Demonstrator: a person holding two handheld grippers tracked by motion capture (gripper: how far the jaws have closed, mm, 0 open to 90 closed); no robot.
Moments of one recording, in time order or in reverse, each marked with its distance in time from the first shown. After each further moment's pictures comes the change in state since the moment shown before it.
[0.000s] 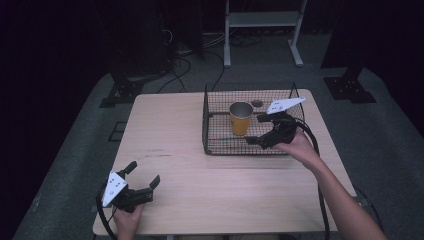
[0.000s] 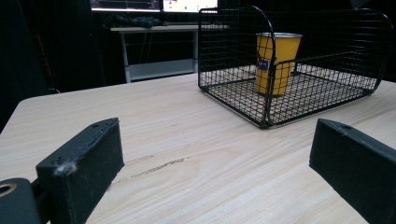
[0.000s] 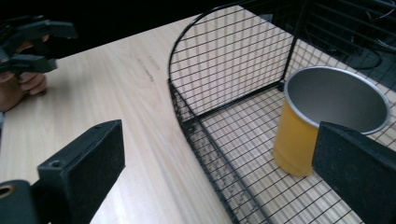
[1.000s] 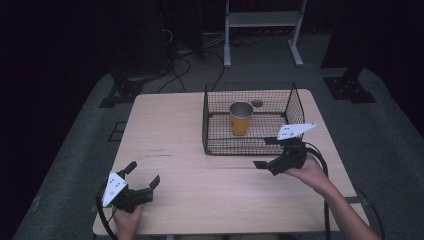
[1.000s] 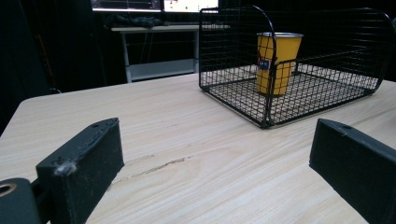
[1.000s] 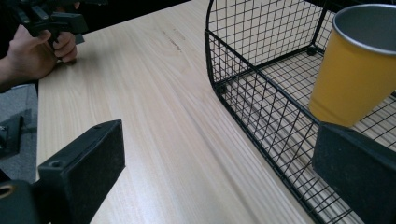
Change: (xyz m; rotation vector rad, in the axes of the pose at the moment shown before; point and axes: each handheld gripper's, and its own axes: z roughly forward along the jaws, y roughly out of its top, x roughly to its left) left arm 0.000 0.000 0.000 0.001 0.004 0.002; right arm 0.030 -0.054 -0.017 0.012 0.039 0.017
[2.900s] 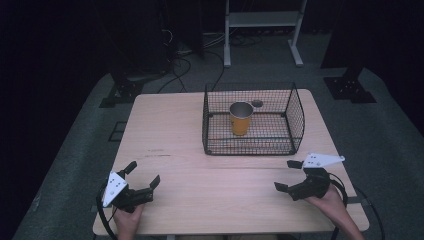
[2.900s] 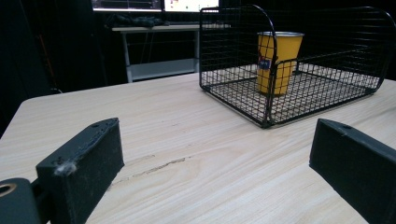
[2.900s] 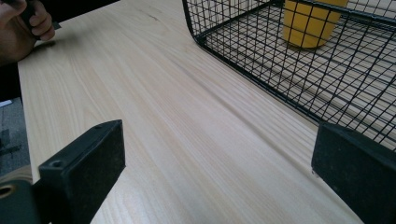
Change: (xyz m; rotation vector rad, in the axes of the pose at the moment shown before) left arm 0.000 0.000 0.000 0.001 0.003 0.003; right arm 0.016 -0.090 -0.035 -0.051 -0.104 0.111
